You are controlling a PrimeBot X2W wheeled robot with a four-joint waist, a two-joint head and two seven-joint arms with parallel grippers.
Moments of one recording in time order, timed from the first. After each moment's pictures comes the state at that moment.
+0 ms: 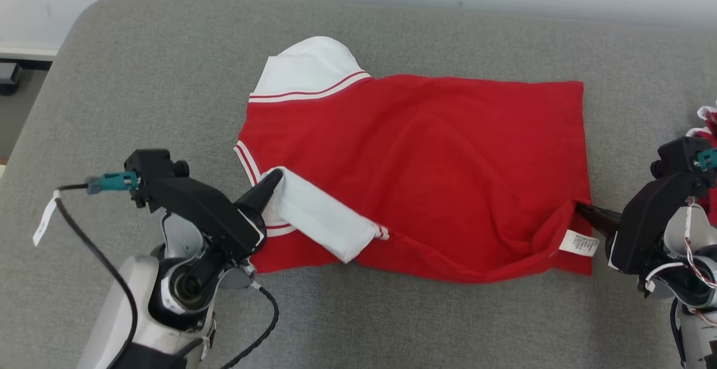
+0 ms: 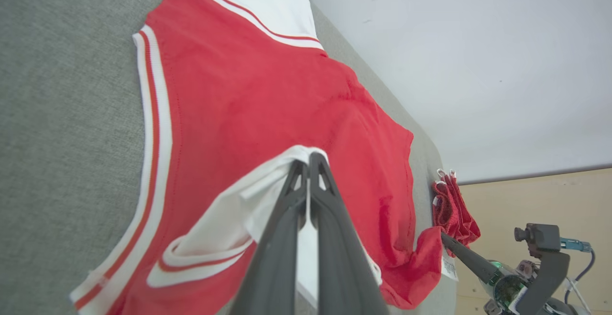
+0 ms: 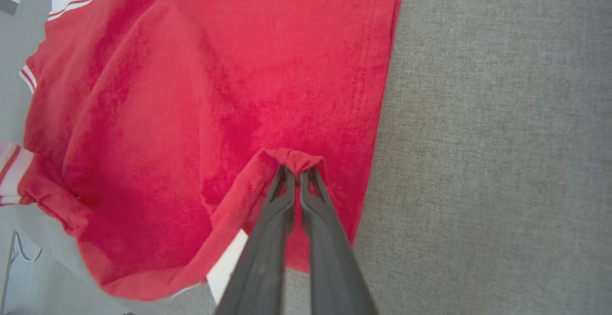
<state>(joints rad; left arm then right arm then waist) -0.47 0.08 -0.27 0.21 -0.95 0.14 0.49 -0.31 -0.19 -0.18 0.08 0.54 0.13 0.94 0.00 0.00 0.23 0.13</state>
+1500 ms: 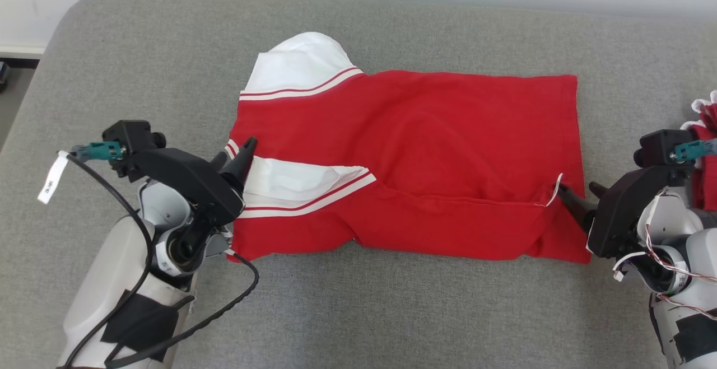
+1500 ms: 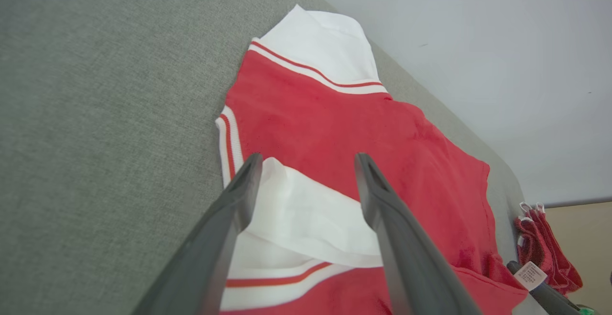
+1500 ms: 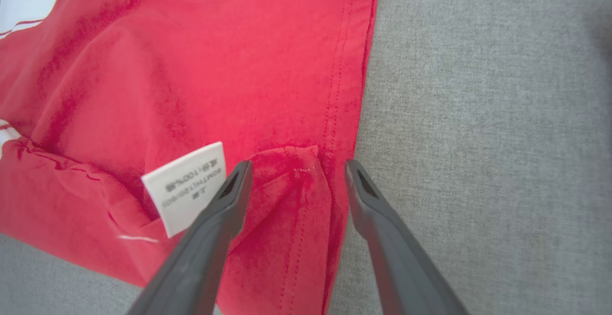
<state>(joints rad) -0.68 0.11 -0.34 0.56 -0.86 0.09 0.33 -0.42 -0.19 -0.09 0.33 0.44 0.13 0.67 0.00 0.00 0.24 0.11</state>
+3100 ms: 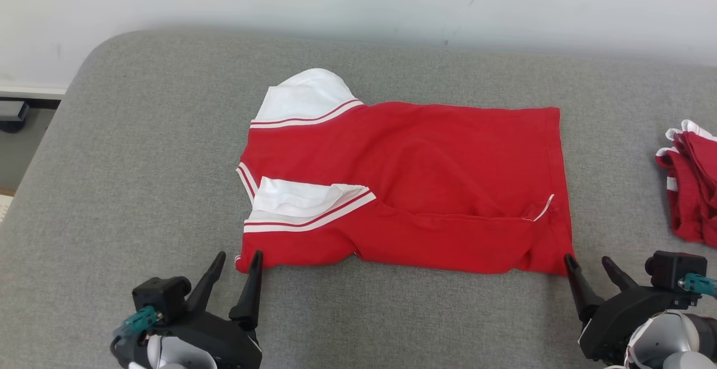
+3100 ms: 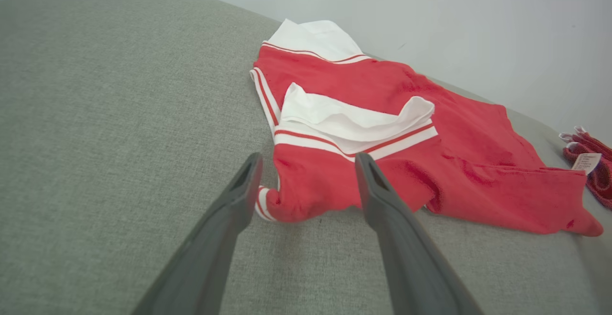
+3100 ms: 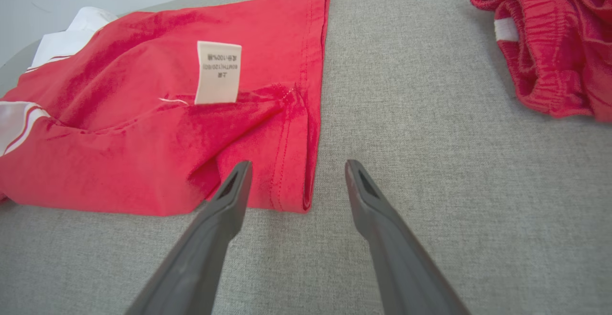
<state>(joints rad) -0.26 0.19 -0.49 0.41 -0.58 0.02 -0.20 -0.05 -0.05 -0.21 0.17 0.29 0.13 0.27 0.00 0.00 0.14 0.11</state>
